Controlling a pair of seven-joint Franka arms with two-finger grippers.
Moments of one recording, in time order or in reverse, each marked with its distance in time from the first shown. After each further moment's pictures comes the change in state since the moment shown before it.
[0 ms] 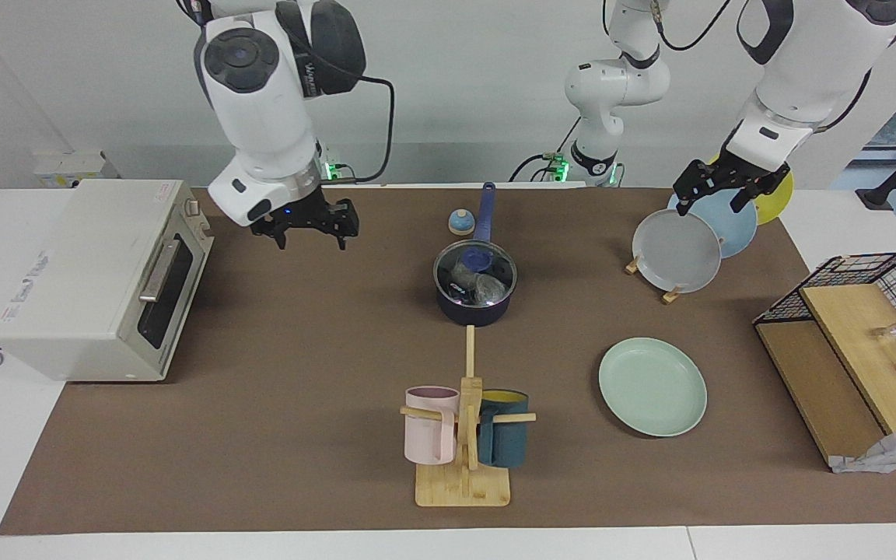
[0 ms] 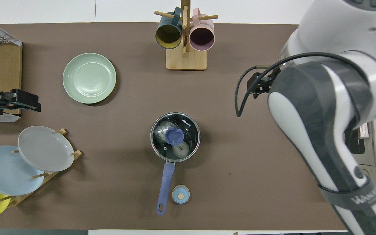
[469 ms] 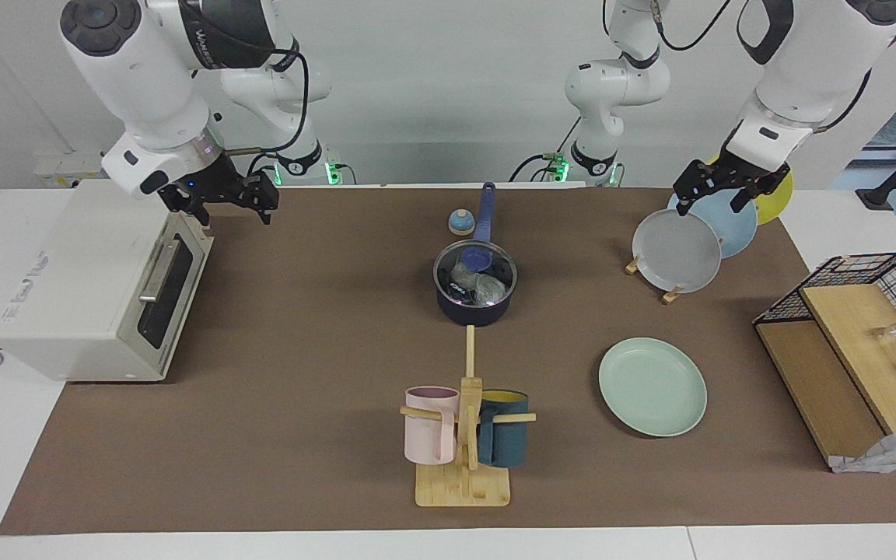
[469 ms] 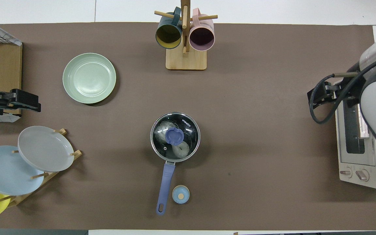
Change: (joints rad) left arm 0.000 0.000 0.000 0.000 0.000 0.000 0.000; right arm -0.119 -0.127 0.000 -0.171 0.000 -0.026 -0.147
